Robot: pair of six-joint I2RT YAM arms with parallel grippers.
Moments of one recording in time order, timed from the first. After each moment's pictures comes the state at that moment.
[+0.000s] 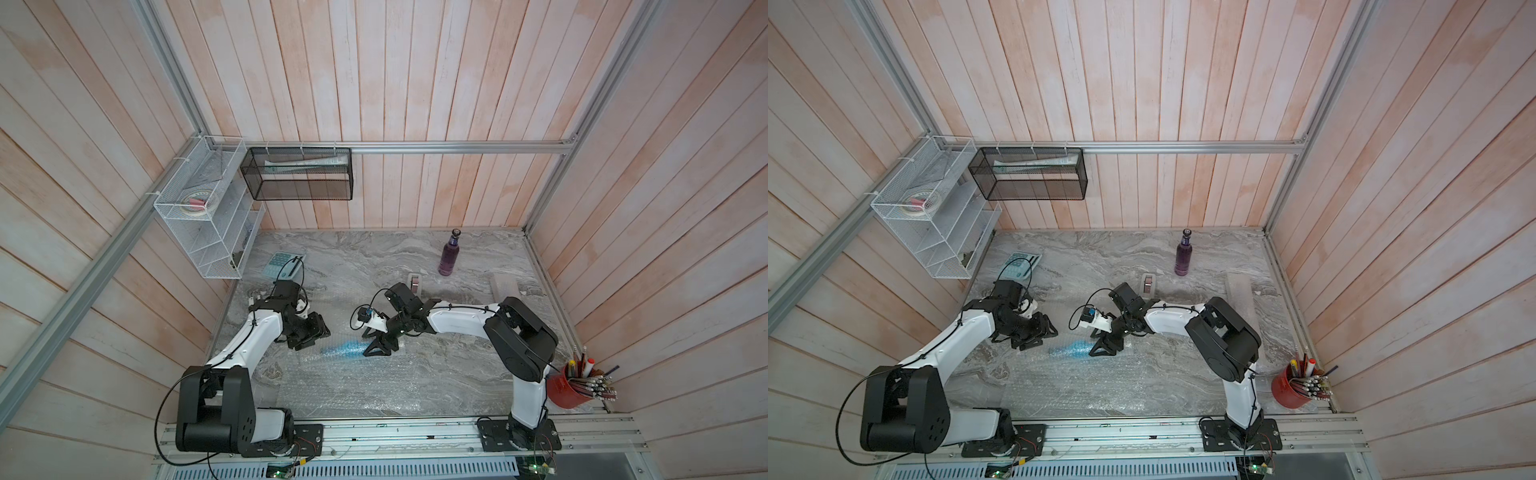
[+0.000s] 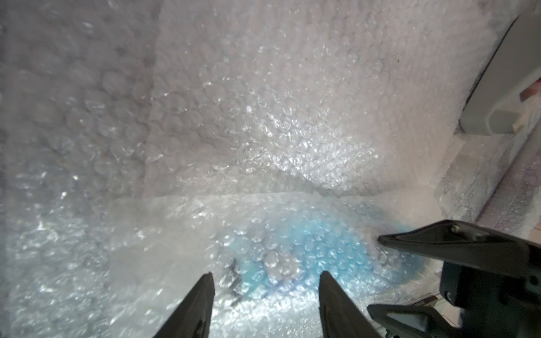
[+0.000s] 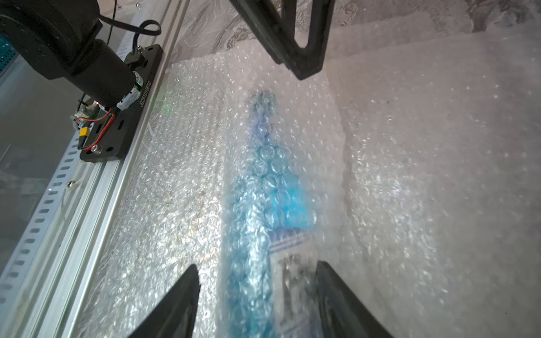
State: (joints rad) left arm -0.05 1.34 0.84 -0.84 0.40 -0.39; right arm 0.85 1.96 1.17 -0.18 -0.77 -0.46
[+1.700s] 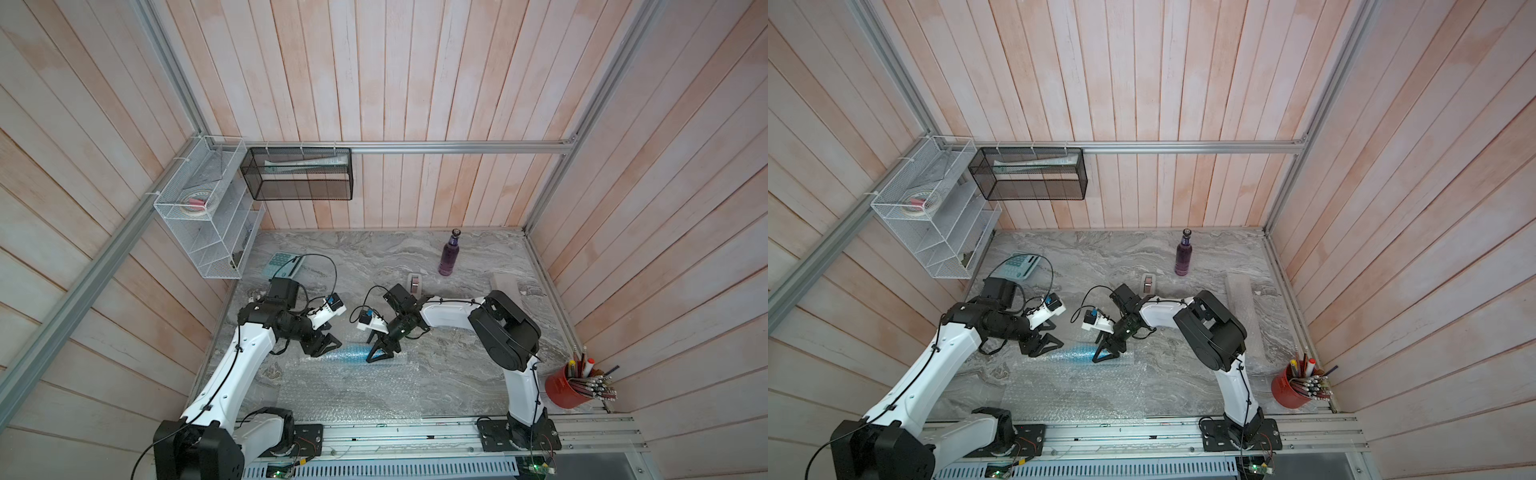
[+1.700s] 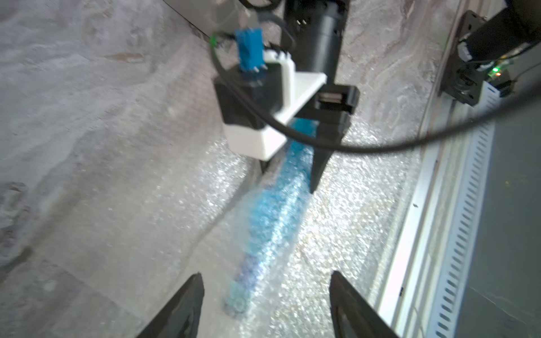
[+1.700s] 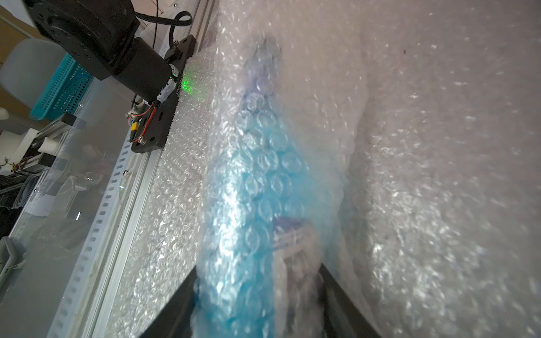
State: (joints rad) left arm -0.13 1.10 0.89 -1.06 0.63 0.88; right arm 0.81 2.07 1.25 -0.34 -0.95 -0.47
